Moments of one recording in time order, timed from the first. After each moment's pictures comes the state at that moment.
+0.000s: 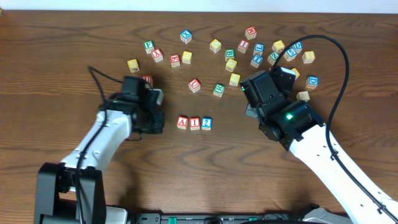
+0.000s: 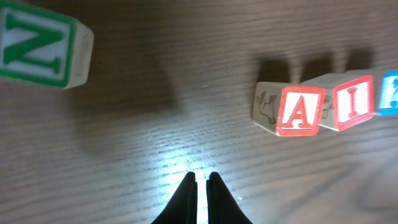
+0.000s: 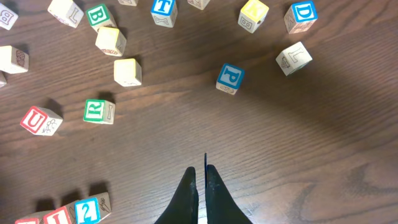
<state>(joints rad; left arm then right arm) -0.16 1.57 0.90 -0.64 0.26 -0.04 0.56 1.38 1.20 -0.91 0.47 0.82</state>
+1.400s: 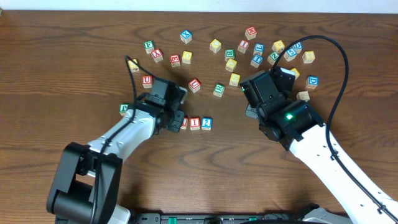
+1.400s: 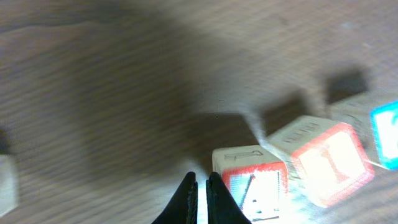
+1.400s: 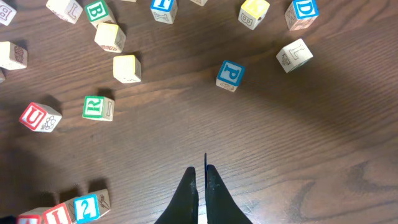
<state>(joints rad) -0.36 1.68 0.90 -0.41 0.13 0.04 0.56 1.38 1.20 -0.92 0.46 0.82</state>
